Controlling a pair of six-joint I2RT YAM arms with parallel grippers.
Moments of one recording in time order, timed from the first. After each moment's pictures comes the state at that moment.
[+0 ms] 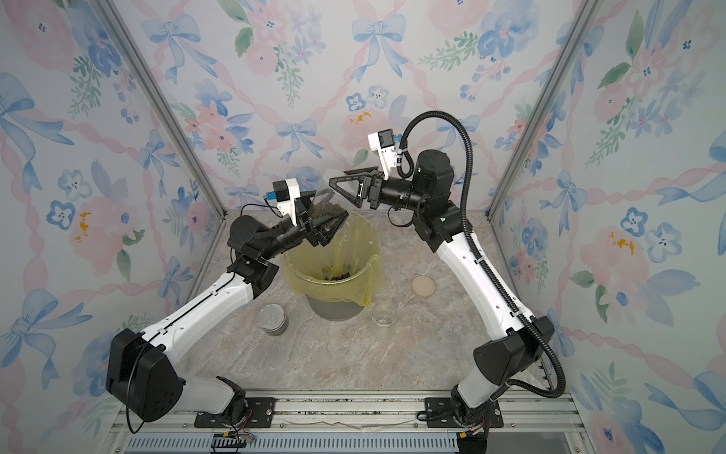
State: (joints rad) left arm -0.48 1.42 1.16 0.72 0.62 -0.38; right arm 0.46 1.63 1.86 -0.09 -0.84 0.56
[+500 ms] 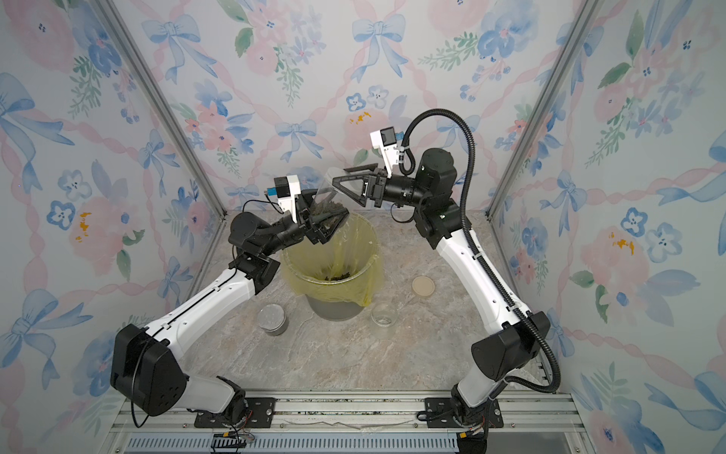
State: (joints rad) left arm -0.47 1.43 1.19 0.72 0.65 -0.39; right arm 0.43 1.65 1.86 0.00 -0.94 0.59
